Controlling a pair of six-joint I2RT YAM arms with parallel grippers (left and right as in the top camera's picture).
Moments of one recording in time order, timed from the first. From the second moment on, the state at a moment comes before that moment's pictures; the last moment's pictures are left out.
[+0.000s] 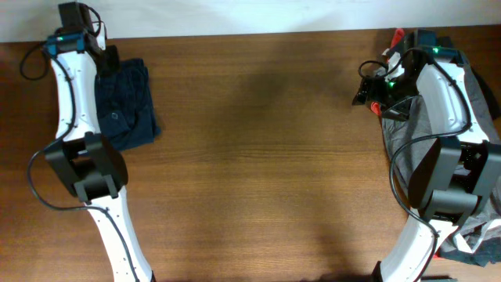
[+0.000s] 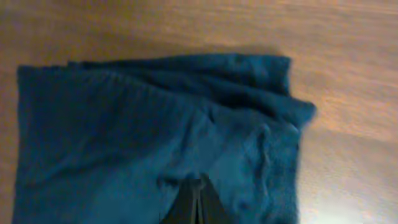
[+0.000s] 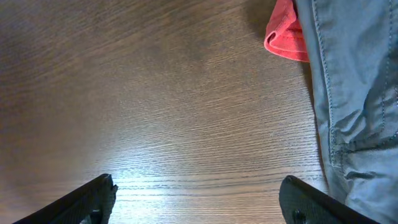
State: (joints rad) left arm 0.20 2.52 2.52 -1.06 -0.08 0.06; right arm -0.19 2.10 1.83 -1.16 -0.27 0.18
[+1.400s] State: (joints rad) left arm 0.15 2.72 2.79 -1.27 -0.08 0.16; right arm -0.19 2.10 1.83 -1.17 -0.27 0.16
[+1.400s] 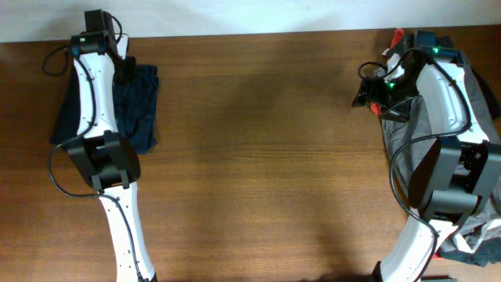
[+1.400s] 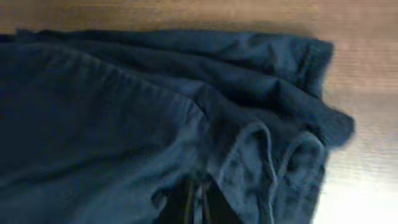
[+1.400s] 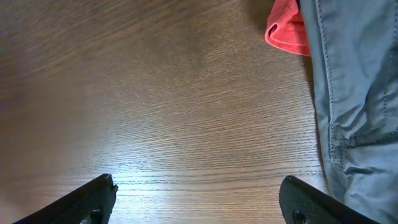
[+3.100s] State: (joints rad) left arm 0.12 2.64 2.40 -1.06 0.06 0.36; right arm -0.19 2.10 1.83 -1.22 -0.27 0.15
